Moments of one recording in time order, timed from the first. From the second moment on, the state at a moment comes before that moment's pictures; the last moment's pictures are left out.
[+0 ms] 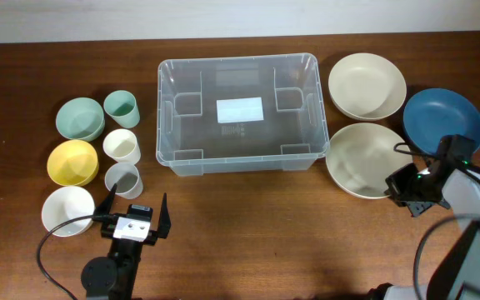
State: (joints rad) left arm 0.02 0.01 0.01 -0.07 0.15 0.29; right arm -0.47 1.58 0.88 -0.72 -0.29 0.60
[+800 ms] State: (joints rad) left arm 0.02 0.01 0.01 -0.07 0.15 0.29; right arm -0.50 0.87 1.11 -0.87 -0.44 0.65
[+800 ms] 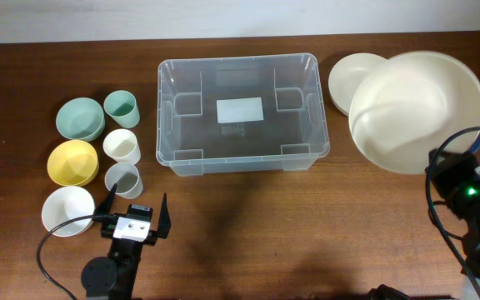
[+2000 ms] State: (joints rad) left arm 0.02 0.01 0.01 -0.07 0.15 0.29; right arm 0.39 1.83 1.51 -0.50 -0.23 0.94
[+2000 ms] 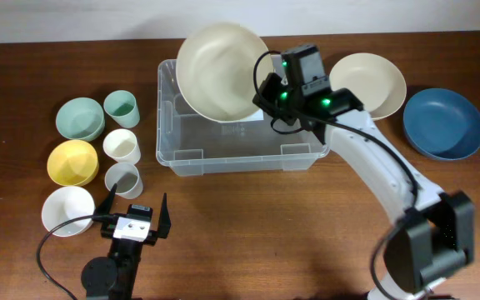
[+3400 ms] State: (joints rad) left arm 0.02 0.01 0.01 -0.07 0.15 0.29; right arm 0.48 2.04 1.51 -0.46 -0.12 1.00
